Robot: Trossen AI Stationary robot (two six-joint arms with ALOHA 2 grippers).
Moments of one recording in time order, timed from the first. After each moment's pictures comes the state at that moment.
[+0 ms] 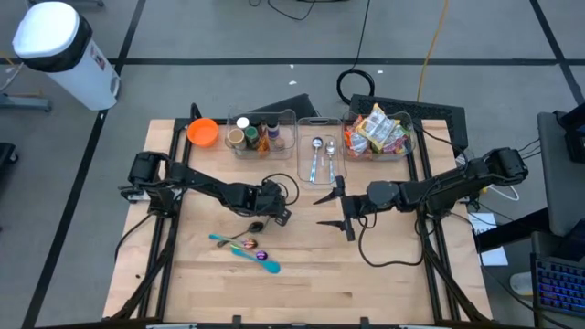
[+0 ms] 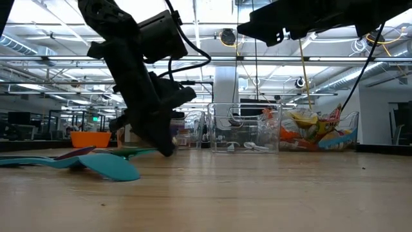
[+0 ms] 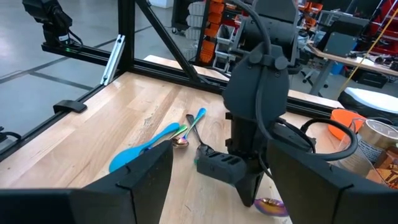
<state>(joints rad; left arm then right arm) -0.08 1.81 0.94 -0.31 -0.23 -0.98 0.18 1.27 0.59 0.53 0.03 -0.17</state>
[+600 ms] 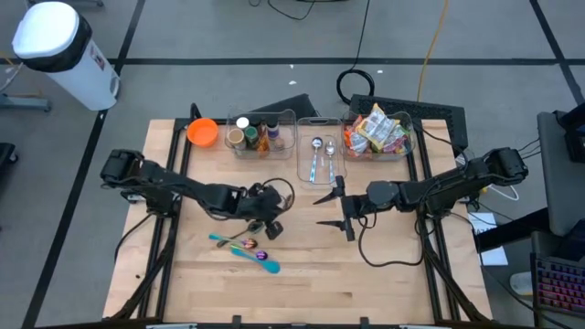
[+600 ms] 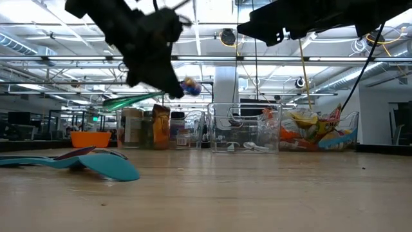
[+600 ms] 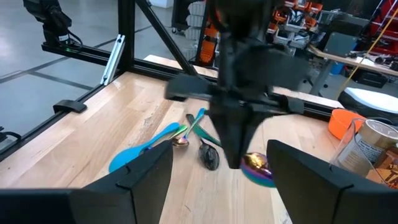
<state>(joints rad) -0.20 1.57 0.94 -0.19 -0.29 -0.57 0.18 1.27 0.59 0.53 0.03 -0.17</state>
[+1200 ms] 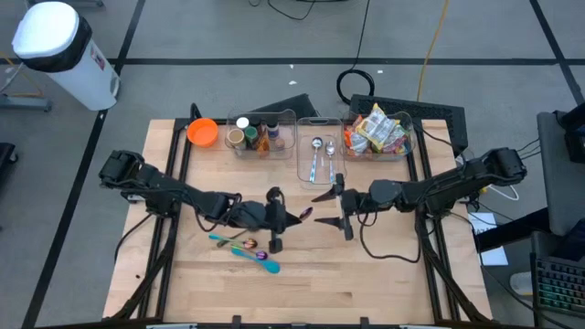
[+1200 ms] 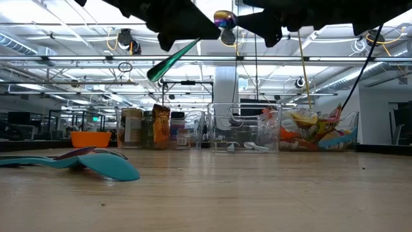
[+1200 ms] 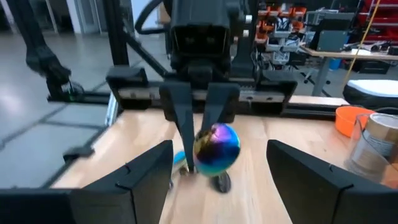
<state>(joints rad) -0.28 1.57 0.94 0.23 -0.29 -0.13 0.18 1.29 0.59 0.64 0.05 0.00</state>
